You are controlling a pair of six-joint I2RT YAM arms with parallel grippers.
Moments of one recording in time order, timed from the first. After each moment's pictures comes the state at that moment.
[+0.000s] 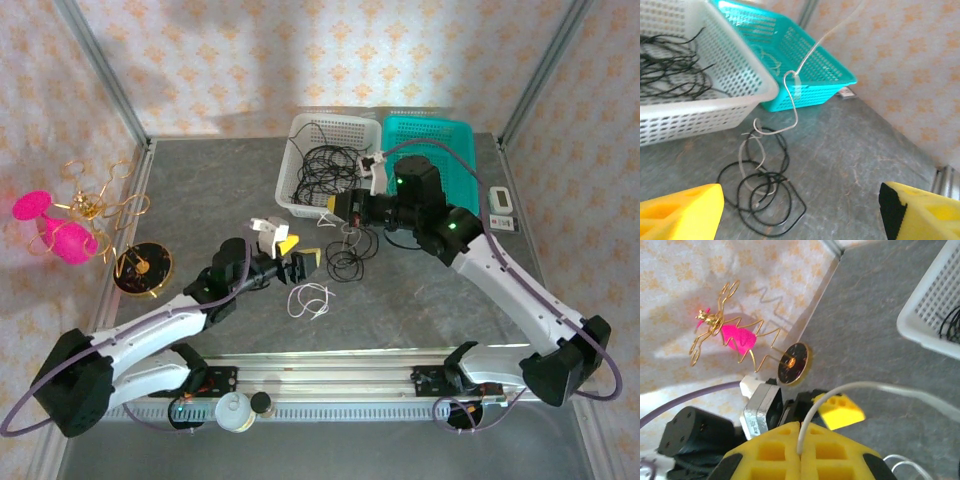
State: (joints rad) left arm -0.63 1.07 0.47 0.40 0.24 -0.38; right arm 0.62 1.23 1.26 -0.43 -0.50 0.67
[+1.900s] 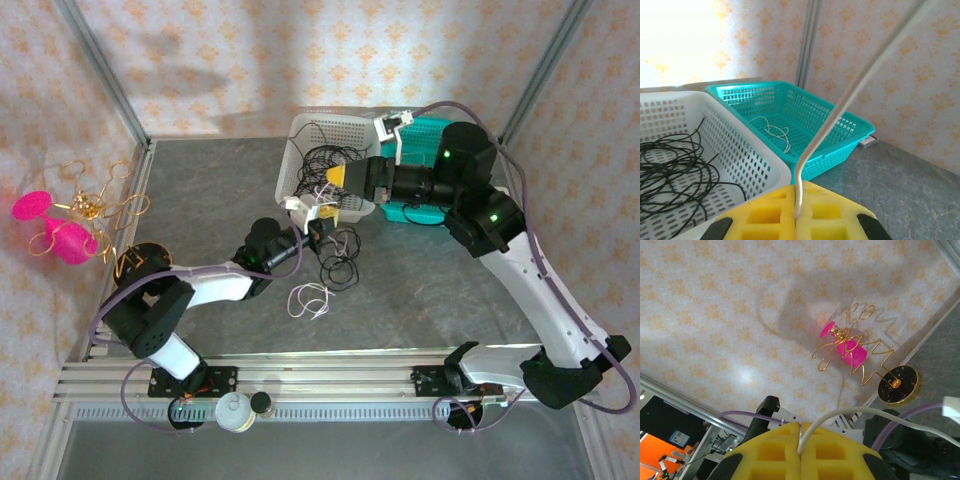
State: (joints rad) left arm -0.63 1.50 0.59 0.94 0.16 -0.17; right arm 0.59 1.21 1.59 -0.41 -0.78 0.81
